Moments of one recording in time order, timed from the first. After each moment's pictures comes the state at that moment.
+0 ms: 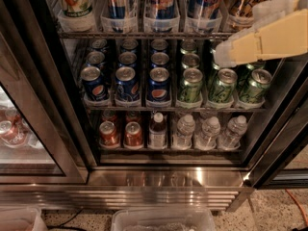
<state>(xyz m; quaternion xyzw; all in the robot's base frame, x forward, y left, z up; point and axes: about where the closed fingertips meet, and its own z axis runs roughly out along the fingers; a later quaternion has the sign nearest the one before) 0.436 -0.129 1.083 -0.39 0.75 0.25 0.47</state>
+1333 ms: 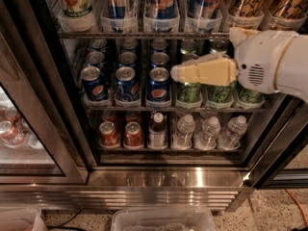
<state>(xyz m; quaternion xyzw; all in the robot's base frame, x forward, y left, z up) 0.500 -0.104 1.014 -0.32 0.73 0.18 0.58</state>
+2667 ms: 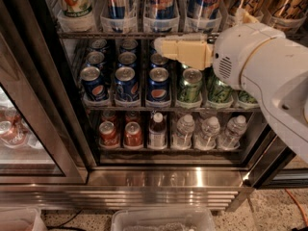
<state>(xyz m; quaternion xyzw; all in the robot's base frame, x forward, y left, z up) 0.516 -0.093 1.054 -0.20 0.69 0.10 0.69</state>
